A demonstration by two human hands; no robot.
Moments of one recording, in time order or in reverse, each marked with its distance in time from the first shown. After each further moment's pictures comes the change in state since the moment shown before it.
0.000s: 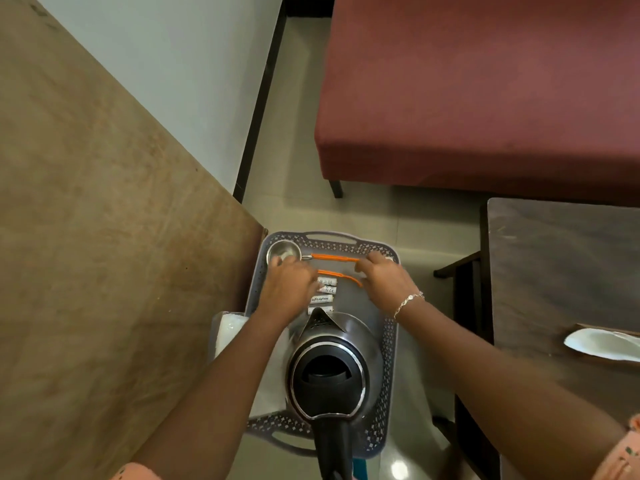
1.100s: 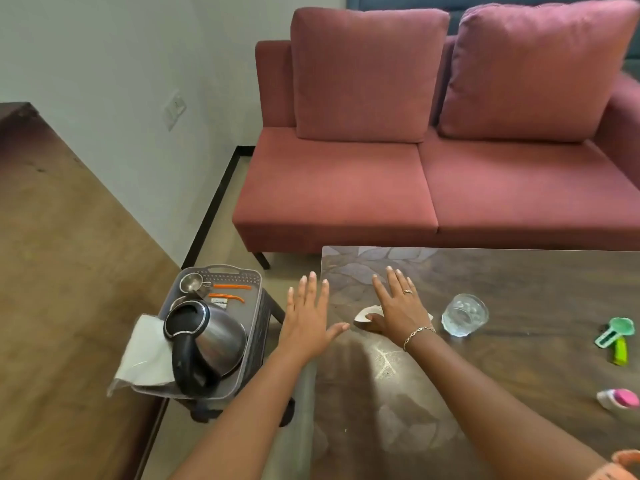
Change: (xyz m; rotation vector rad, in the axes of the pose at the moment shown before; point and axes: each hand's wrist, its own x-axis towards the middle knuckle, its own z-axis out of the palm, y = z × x) left_hand -0.161 0.371 -0.093 -0.010 0.132 0.008; right_hand -0.333 0.176 -0.176 -0.203 0.238 0.161
